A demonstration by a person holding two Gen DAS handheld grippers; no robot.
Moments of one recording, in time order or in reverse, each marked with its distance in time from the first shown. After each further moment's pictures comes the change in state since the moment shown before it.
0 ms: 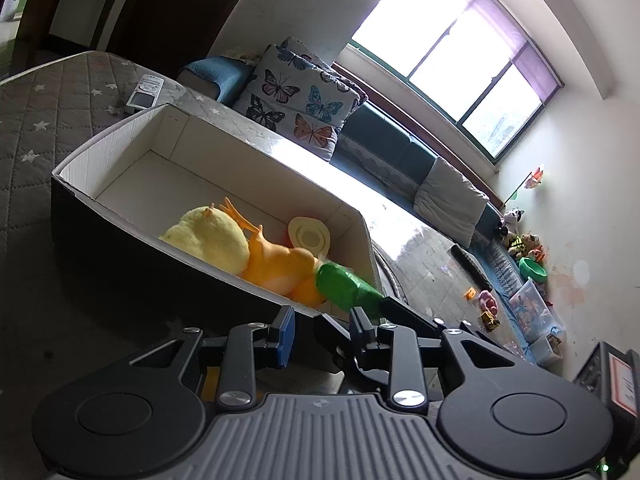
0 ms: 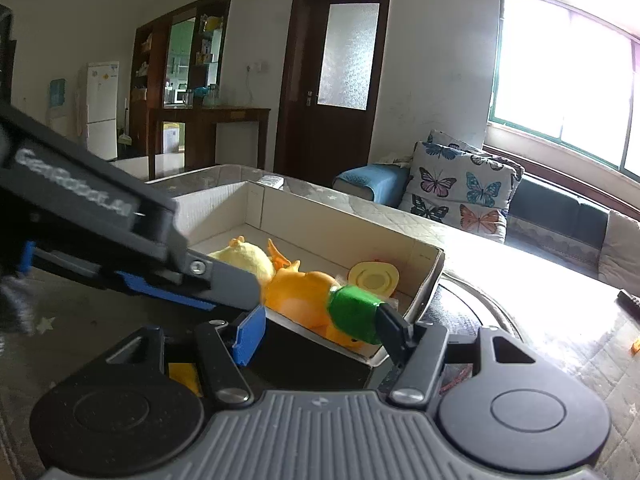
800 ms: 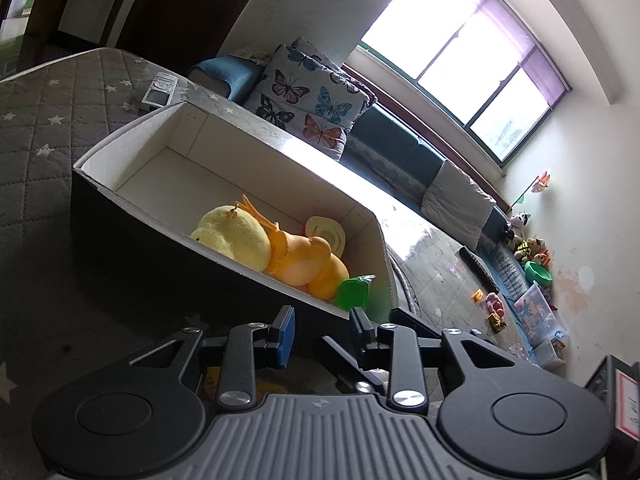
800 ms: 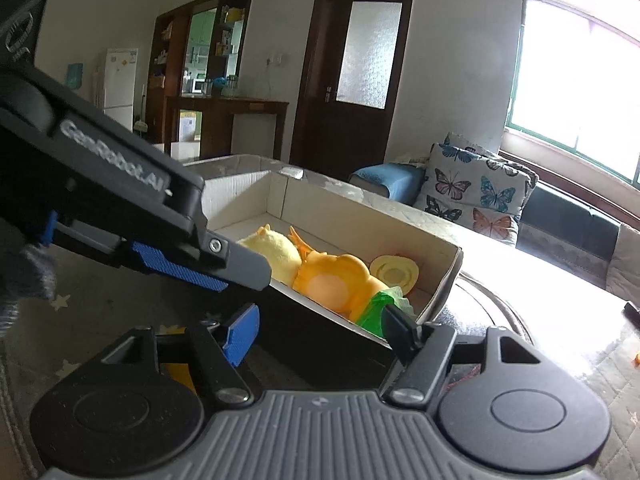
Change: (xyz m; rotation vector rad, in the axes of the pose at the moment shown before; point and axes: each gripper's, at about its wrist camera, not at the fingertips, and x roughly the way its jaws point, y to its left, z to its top) left arm -0.003 0.009 -0.001 -0.017 0.001 0.023; right arm -0.004 0.013 -0.004 -0.053 0.006 0.041
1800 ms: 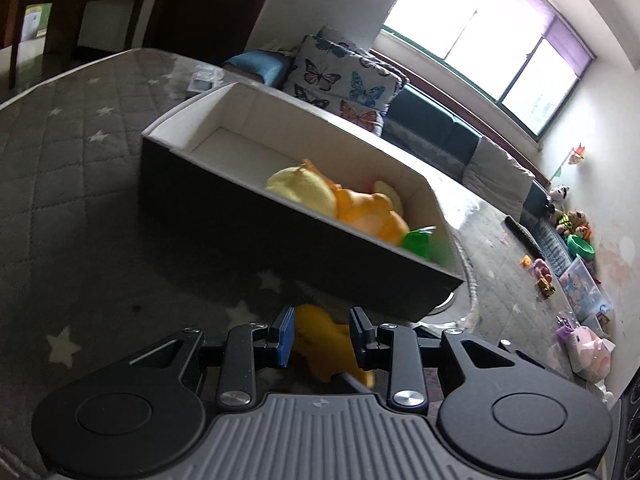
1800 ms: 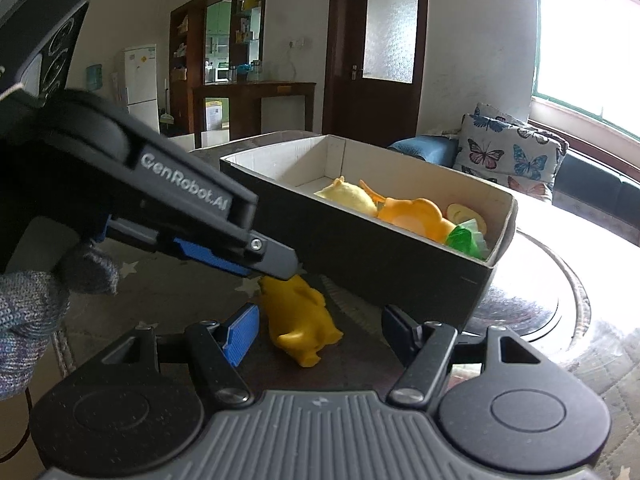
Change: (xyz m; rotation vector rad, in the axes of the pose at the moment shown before) left arm -0.011 0.023 -0.029 0.050 0.032 0.149; right arm -0.016 0.036 -0.032 0.048 0.072 0.112
